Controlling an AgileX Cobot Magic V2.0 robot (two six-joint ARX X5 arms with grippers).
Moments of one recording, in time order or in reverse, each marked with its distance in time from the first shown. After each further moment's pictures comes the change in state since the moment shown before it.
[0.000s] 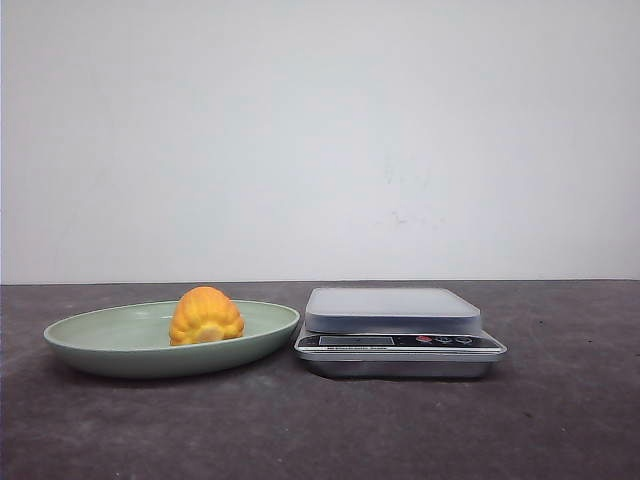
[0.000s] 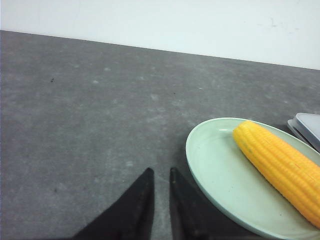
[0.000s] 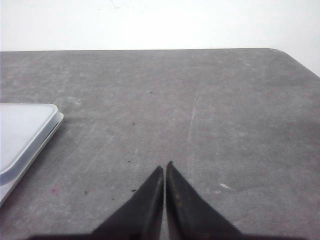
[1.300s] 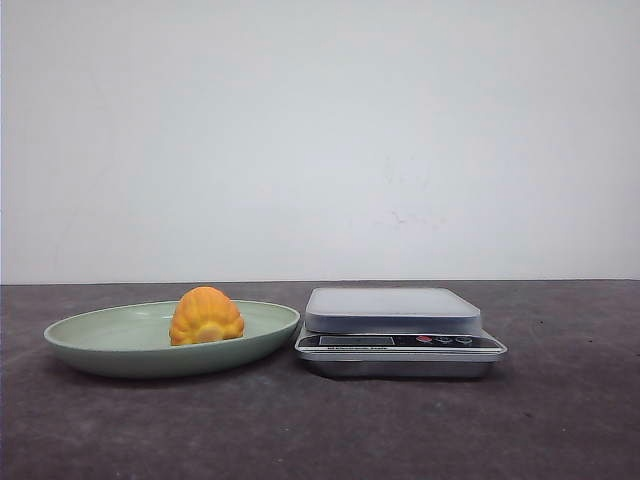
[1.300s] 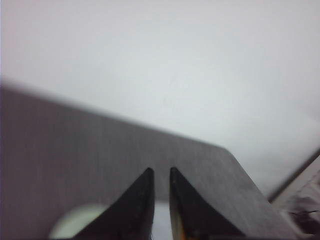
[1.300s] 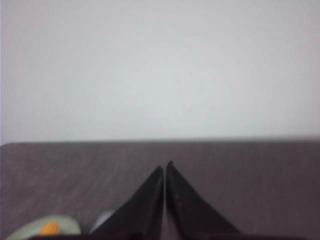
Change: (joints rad) left arm 0.000 0.526 1.007 -0.352 0.245 -0.283; right arm -0.001 0.392 0.942 -0.346 -0.231 0.068
